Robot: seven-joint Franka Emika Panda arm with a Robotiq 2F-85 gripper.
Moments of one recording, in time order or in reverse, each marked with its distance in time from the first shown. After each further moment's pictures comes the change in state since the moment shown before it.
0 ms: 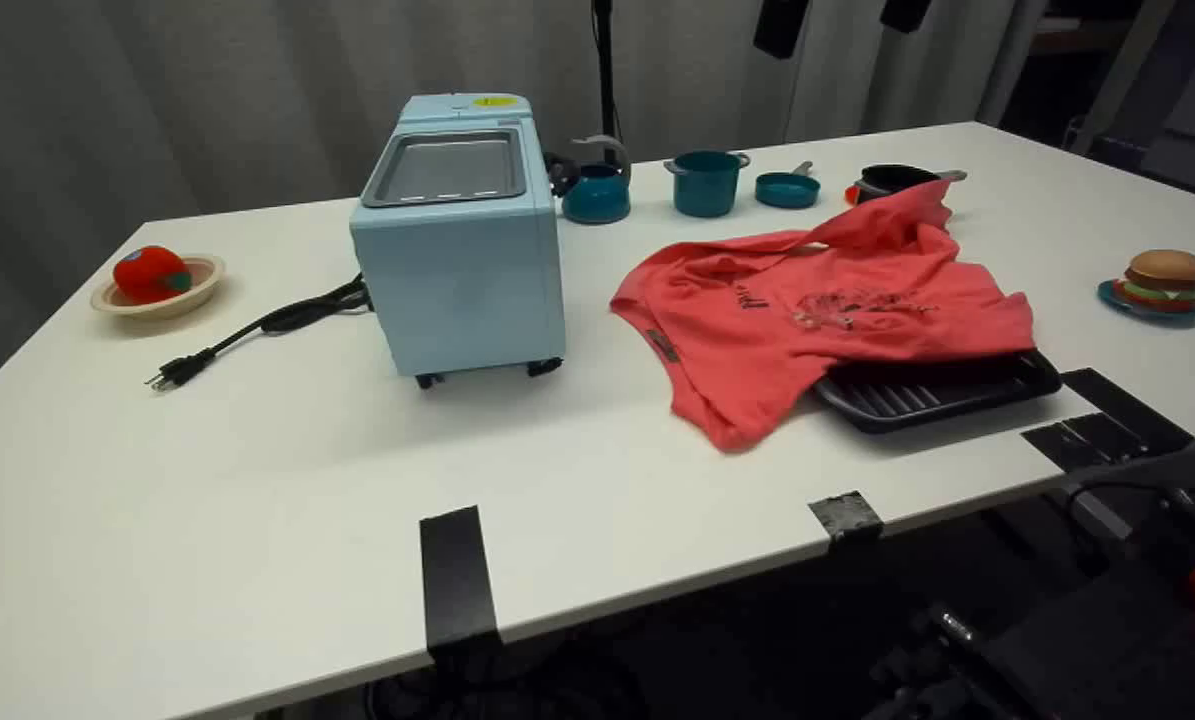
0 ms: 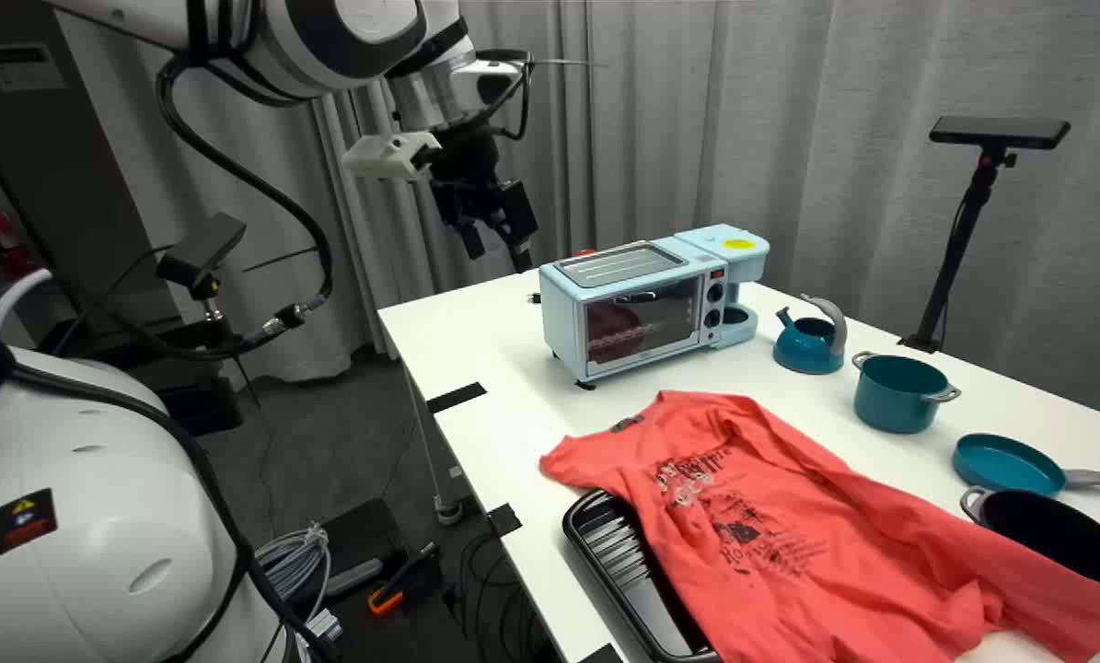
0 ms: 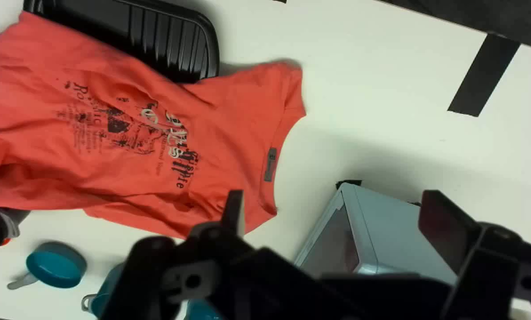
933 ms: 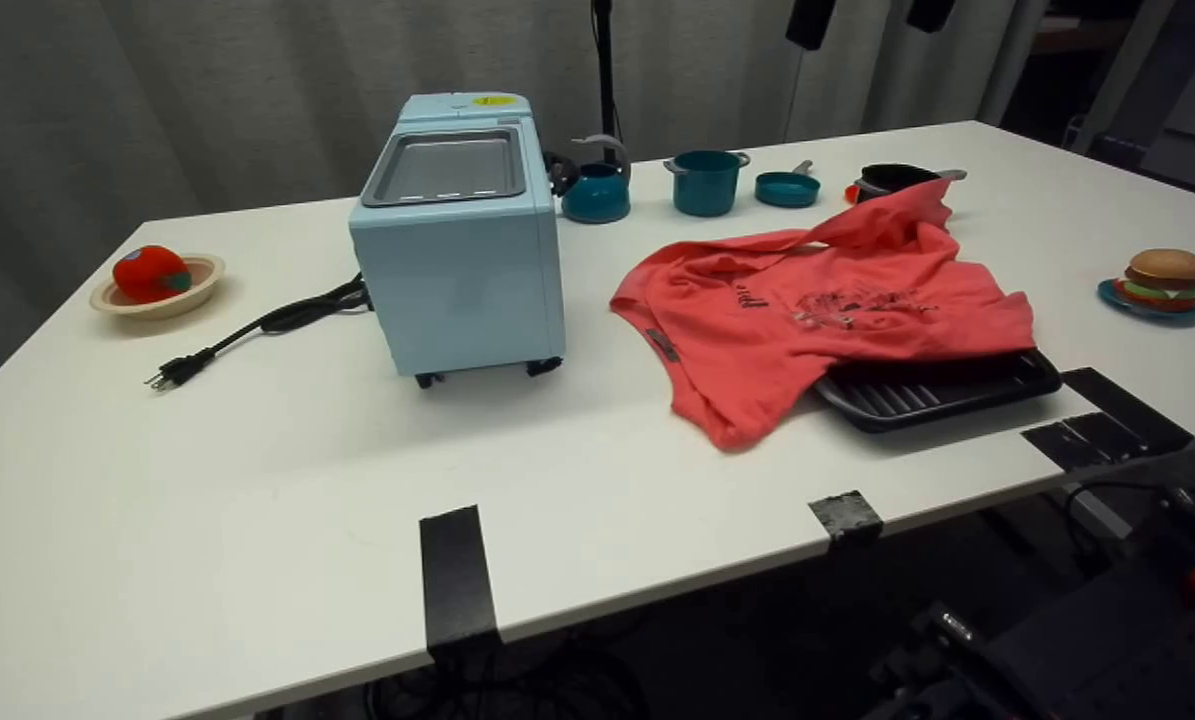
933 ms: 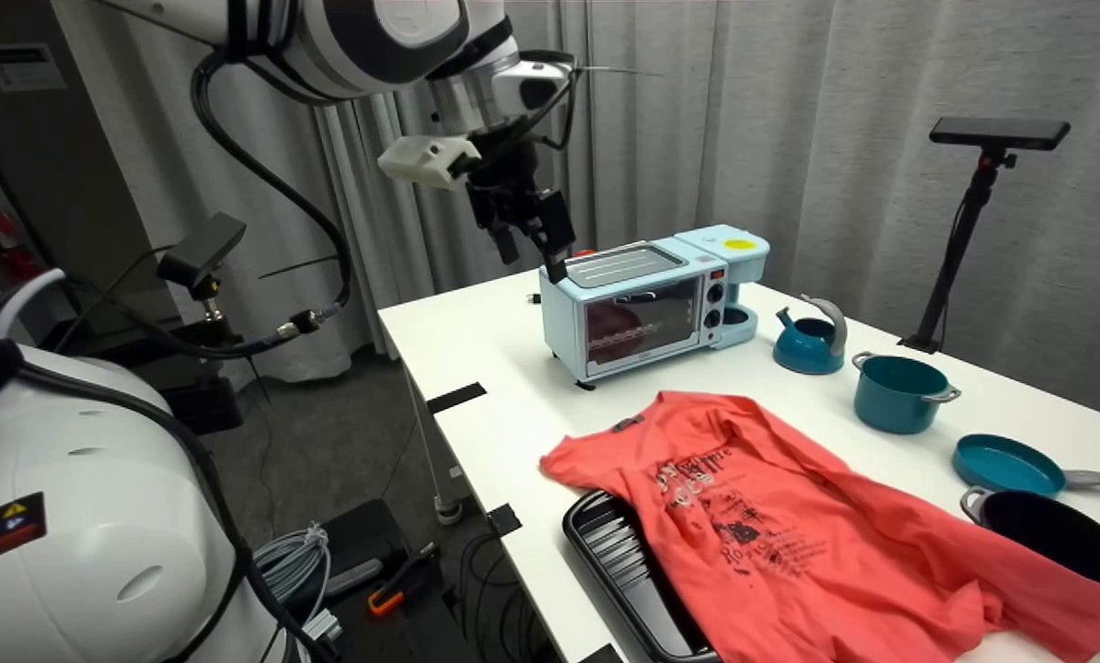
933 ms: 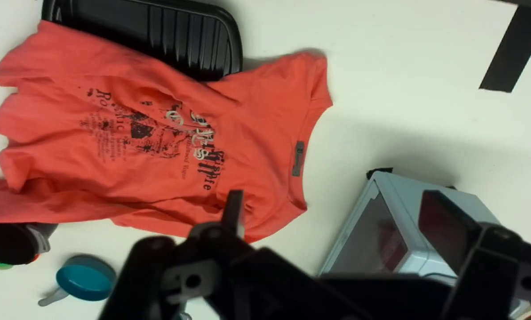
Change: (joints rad) arm -0.033 0.030 -0.084 0.000 -0.022 0.027 -0.016
